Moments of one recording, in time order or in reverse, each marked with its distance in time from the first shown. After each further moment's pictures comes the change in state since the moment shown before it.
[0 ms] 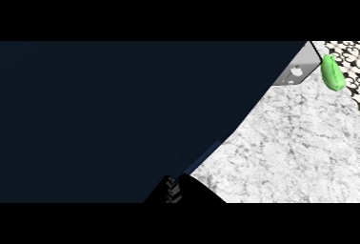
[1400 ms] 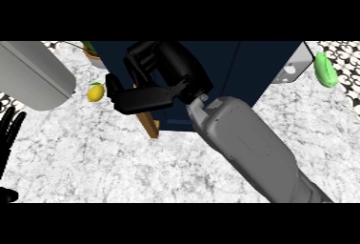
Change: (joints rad) left arm -0.032 -0.055 0.132 0.091 -0.059 -0.090 0.045; right arm -0.393 0.057 -0.339 0.821 -0.300 0.084 -0.353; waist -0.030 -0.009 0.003
